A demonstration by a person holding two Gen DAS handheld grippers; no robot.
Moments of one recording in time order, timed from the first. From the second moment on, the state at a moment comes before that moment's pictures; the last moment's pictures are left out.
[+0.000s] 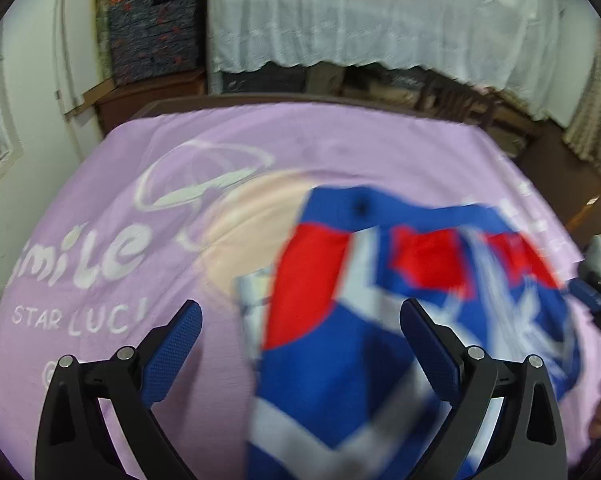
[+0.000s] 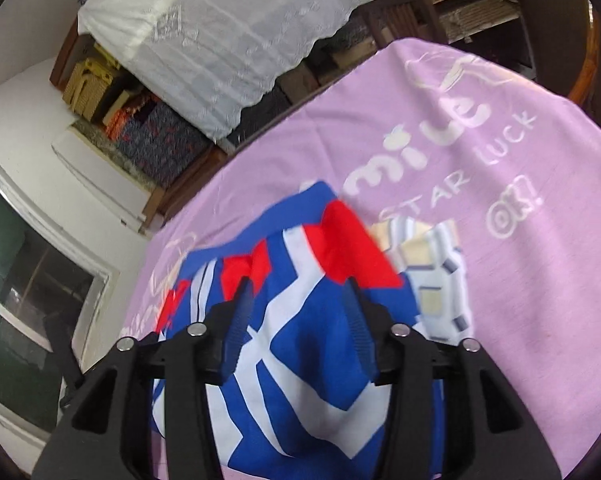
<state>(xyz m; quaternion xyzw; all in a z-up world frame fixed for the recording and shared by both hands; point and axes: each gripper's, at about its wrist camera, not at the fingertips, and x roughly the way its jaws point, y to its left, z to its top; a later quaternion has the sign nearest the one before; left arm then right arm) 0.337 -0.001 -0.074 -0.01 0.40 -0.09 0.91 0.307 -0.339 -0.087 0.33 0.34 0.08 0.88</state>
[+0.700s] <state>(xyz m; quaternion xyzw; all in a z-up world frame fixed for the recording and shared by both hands) 0.360 -0.055 -0.123 0.03 0.43 -0.13 0.89 0.305 -0.341 -0.090 0.33 0.33 0.08 0.88</state>
